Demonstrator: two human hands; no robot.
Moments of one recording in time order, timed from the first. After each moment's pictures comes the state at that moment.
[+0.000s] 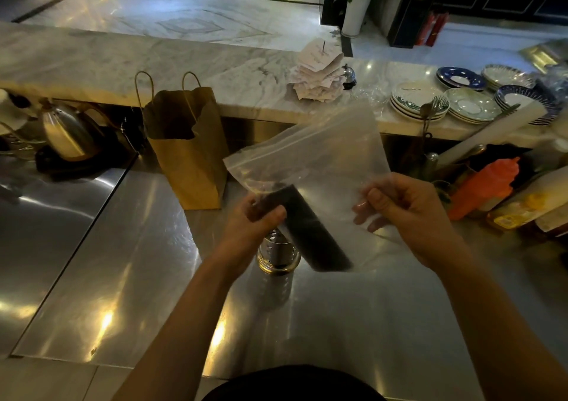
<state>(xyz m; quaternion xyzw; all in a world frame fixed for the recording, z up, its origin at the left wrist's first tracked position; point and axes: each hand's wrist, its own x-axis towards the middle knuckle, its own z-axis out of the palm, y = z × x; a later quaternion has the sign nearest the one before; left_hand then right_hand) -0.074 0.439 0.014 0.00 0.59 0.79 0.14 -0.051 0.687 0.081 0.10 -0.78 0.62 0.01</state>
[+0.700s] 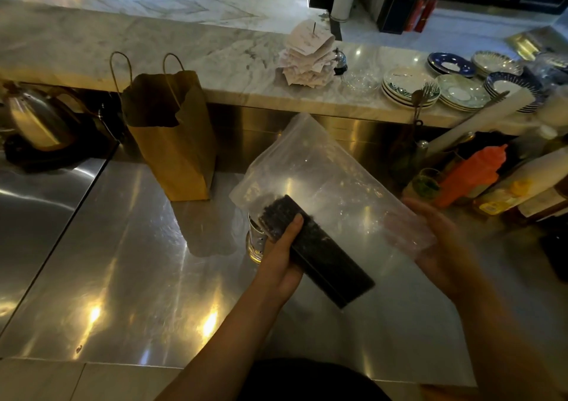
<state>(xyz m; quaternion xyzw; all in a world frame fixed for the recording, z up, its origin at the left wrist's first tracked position) -0.041 0.514 -0.023 -0.22 0.27 0.91 0.21 -0.017 0.755 0.014 -0.17 -0.56 0.81 -0.03</state>
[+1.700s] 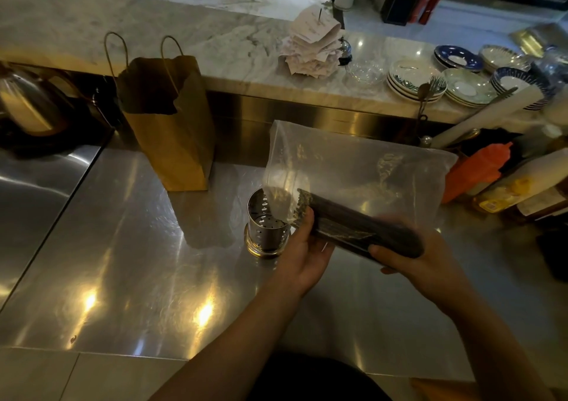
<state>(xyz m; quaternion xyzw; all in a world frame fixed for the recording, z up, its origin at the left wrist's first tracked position) -0.057 0.549 -0.058 -0.25 0.15 0.92 0.26 0.003 0.723 0.026 -0.05 -0.84 0.53 -0.07</state>
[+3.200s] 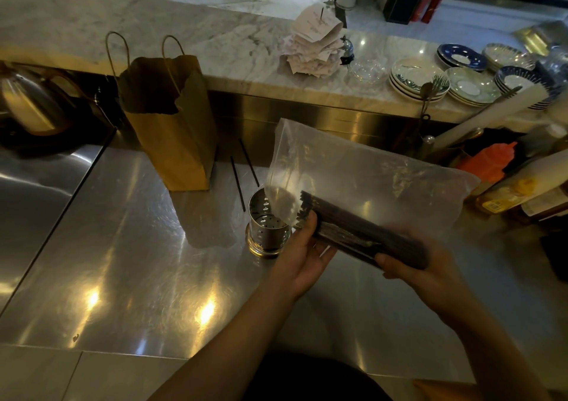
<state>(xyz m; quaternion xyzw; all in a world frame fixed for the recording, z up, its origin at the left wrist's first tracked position) -0.052 0.539 -0.061 -0.20 0.21 0.91 0.29 0.013 0.728 0.015 -0.04 -0.83 0.56 -0.04</state>
